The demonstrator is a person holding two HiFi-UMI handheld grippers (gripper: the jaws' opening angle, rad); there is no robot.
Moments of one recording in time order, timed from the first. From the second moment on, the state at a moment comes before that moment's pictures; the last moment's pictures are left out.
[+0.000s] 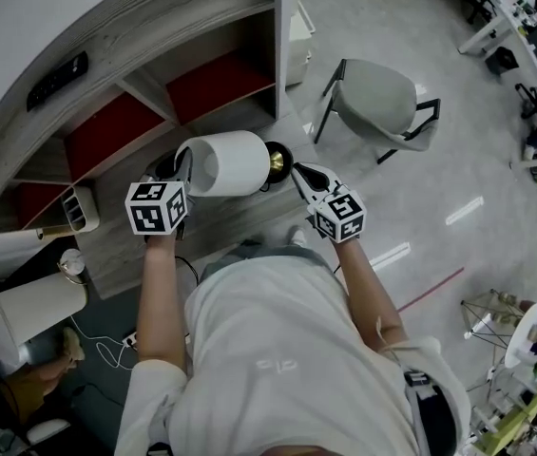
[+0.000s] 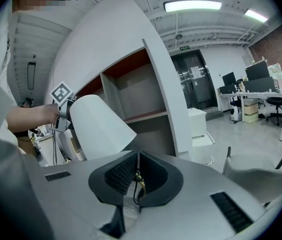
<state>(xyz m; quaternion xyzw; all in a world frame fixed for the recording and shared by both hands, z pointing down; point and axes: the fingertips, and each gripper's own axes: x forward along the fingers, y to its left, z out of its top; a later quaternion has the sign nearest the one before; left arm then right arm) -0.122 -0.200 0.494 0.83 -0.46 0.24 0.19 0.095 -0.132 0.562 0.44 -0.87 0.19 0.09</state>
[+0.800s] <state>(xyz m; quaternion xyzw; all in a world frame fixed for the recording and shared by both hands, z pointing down) -0.243 -0.185 0.551 0.82 -0.48 0.17 0.25 -0.022 -0.170 0.670 0.29 -0.90 0.11 0.31</state>
